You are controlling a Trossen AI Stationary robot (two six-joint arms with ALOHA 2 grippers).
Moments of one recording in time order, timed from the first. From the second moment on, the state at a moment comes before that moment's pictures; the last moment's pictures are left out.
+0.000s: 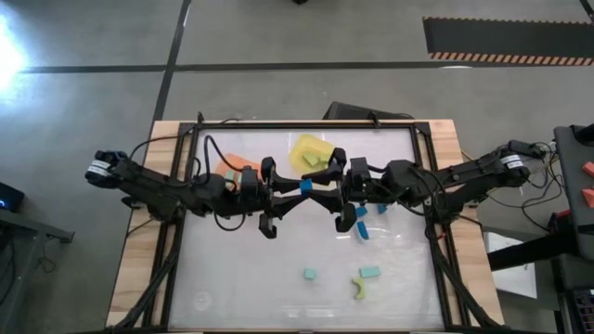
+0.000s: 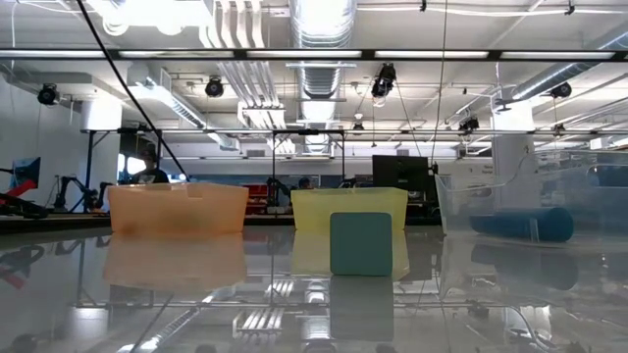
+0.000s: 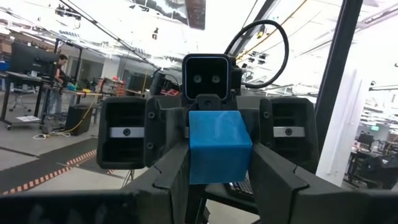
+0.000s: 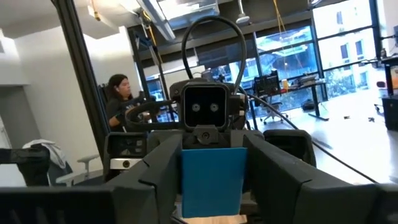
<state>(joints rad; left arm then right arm) -0.26 1.37 1.07 0.67 -0.35 -0.14 0.20 1.41 1.19 0.49 0.17 0.19</state>
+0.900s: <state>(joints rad) -0.26 1.29 1.07 0.40 -0.35 -0.20 0.17 1.32 1.19 0.12 0.16 0.35</state>
